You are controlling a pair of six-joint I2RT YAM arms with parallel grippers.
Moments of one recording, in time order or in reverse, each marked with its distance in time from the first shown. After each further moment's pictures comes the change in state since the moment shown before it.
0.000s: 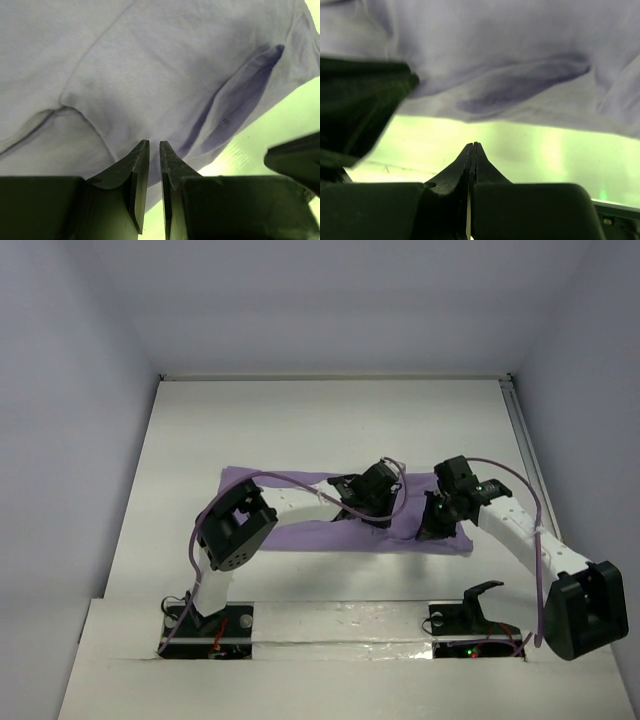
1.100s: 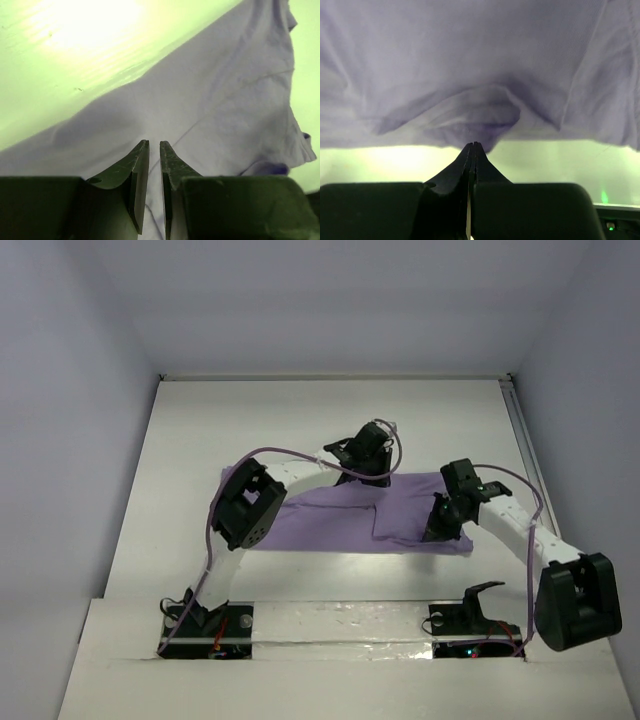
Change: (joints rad) left arm 0.169 0.157 0.259 -0.013 0.047 0.028; right arm -0.082 0.054 -0.058 0.050 0.055 0.066
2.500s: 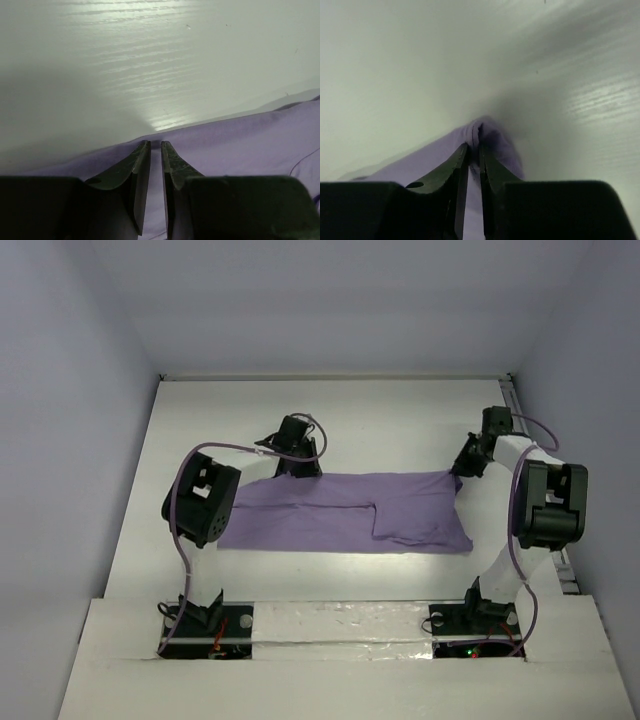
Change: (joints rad) left arm 0.366 -0.179 -0.380 0.098 0.035 -0.007; right arm -0.388 0.563 0.437 0.320 -0.003 -0.168
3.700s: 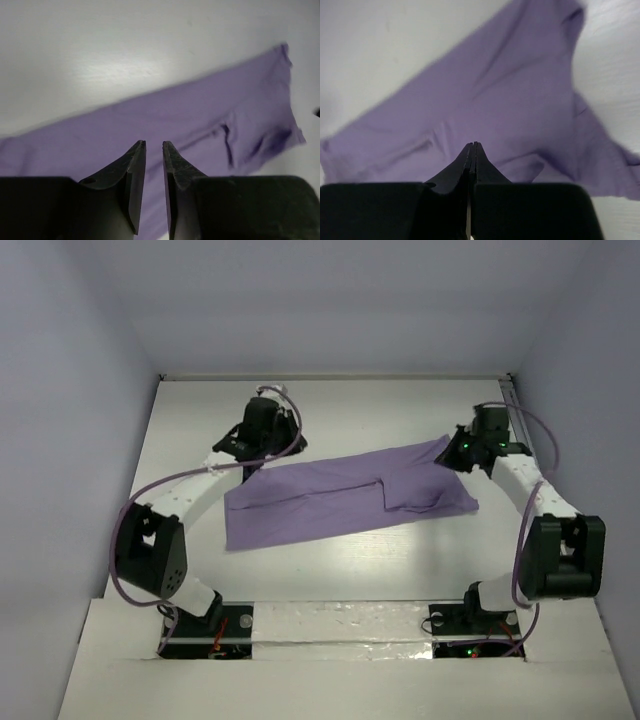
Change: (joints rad) left arm 0.096 -0.382 -0.030 -0.076 -0.062 0.018; right arm 0.096 -0.354 -0.092 0.057 -0.078 0.035
